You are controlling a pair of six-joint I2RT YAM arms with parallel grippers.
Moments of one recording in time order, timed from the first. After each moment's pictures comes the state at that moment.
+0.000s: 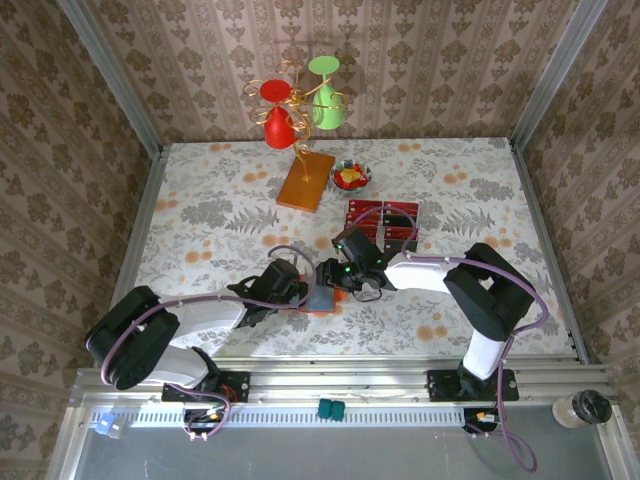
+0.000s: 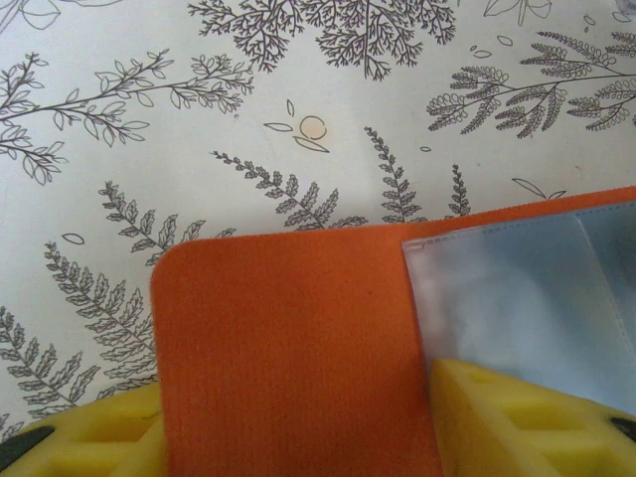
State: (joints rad) left arm -0.84 1.38 0.46 0.01 -0.18 -0.56; right arm 0.74 1.76 0.90 -0.02 -0.31 0.88
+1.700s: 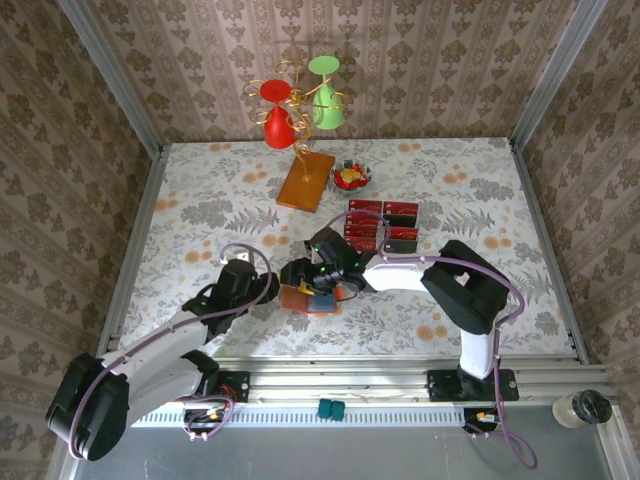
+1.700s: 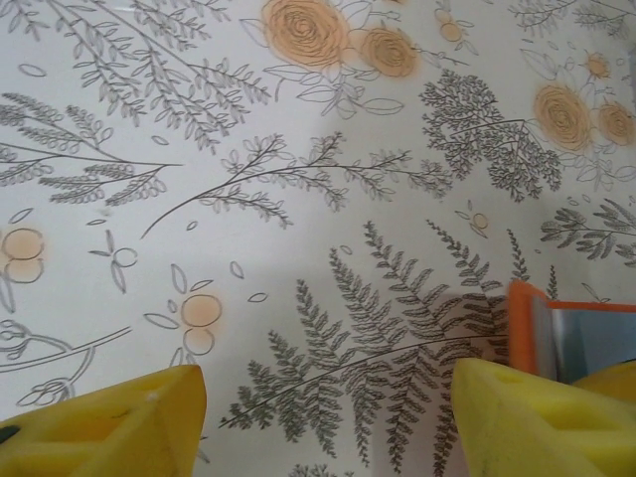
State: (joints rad) left arm -0.60 0.95 0.32 -0.15 -0.13 -0.64; right arm 0.84 1.89 1.03 0.13 -0.42 1.07
